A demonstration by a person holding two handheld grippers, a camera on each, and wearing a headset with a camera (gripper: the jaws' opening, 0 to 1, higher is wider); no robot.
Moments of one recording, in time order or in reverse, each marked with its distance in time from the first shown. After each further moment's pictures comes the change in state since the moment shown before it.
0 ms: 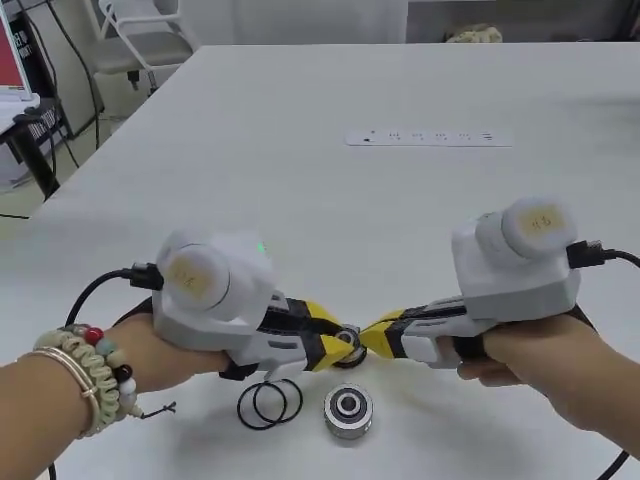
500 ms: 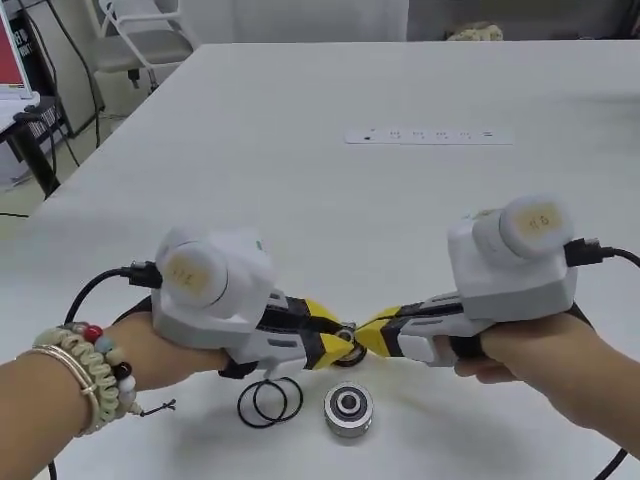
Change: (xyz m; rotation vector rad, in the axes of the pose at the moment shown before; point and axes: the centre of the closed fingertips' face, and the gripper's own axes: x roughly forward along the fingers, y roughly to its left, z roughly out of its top) left arm 0.000 0.001 0.000 -0.010 -0.004 -0.001; right arm 0.003 0.006 0.004 -0.036 -0.008 0.017
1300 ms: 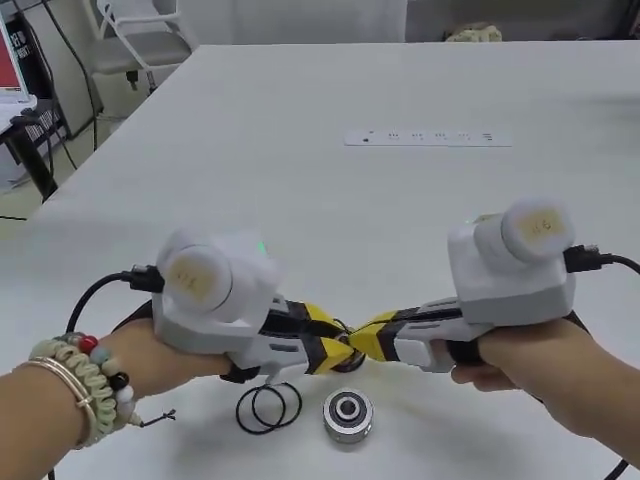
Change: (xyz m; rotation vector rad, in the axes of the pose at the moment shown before) left arm 0.001 0.000 0.001 -0.013 0.025 0.010; right arm 0.002 0.001 0.000 0.033 -0.017 0.019
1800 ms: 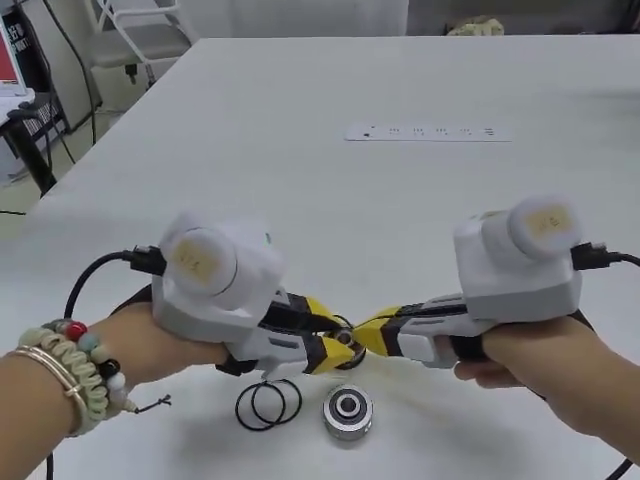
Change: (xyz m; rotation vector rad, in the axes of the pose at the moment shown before) left arm -0.006 -0.007 0.005 0.034 0.038 -0.046; right arm -0.003 -0.004 0.002 0.020 -0.014 -0.006
